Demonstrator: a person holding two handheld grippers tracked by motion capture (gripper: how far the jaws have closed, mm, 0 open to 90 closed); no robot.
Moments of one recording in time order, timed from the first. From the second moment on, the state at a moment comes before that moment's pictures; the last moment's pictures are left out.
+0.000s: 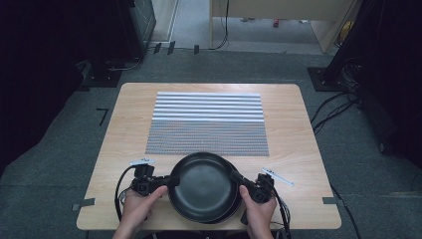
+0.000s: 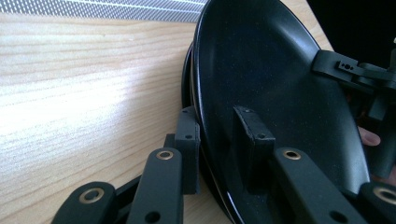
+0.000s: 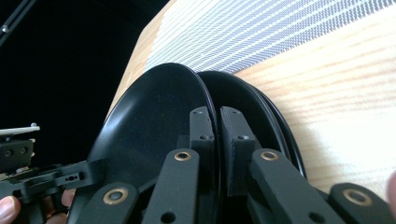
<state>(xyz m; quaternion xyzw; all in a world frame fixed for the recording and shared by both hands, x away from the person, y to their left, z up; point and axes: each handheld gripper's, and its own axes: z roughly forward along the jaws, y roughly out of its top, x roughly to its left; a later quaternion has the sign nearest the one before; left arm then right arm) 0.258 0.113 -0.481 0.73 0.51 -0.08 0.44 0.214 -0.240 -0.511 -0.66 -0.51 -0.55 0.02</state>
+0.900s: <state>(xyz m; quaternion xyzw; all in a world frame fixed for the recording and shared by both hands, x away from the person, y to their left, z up) 0.317 0.103 -0.450 0.71 0.52 -0.09 0.47 0.272 -0.252 -0.469 -0.66 -0.51 -0.56 0.01</state>
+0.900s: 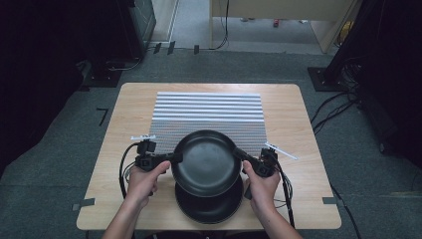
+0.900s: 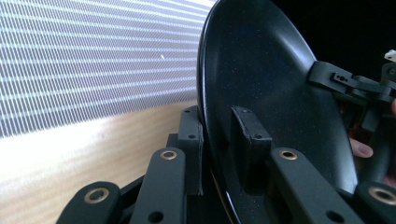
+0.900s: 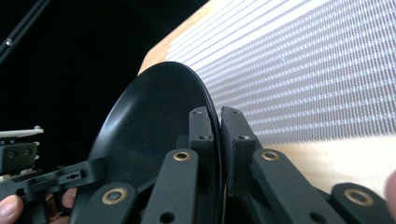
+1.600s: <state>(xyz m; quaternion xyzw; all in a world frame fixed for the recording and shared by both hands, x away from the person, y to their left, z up) 0.387 0.093 -0.457 0.68 0.56 -0.09 0.47 0.346 -0.259 -0.469 -0.67 -0.51 -0.54 0.03</state>
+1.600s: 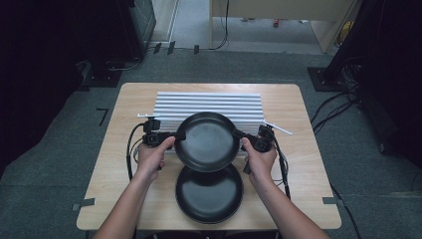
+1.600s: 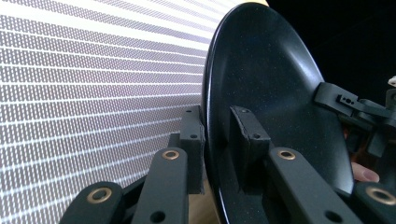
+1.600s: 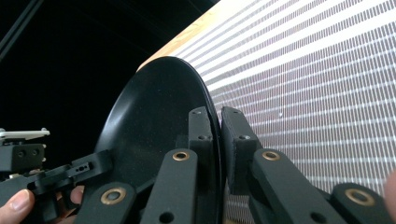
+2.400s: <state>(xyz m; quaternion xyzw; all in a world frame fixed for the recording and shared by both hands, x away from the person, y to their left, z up) 0.452 0.086 -0.487 0.64 0.60 -0.11 0.46 0.425 -0.261 -0.485 -0.67 -0.51 -0.54 0.02</state>
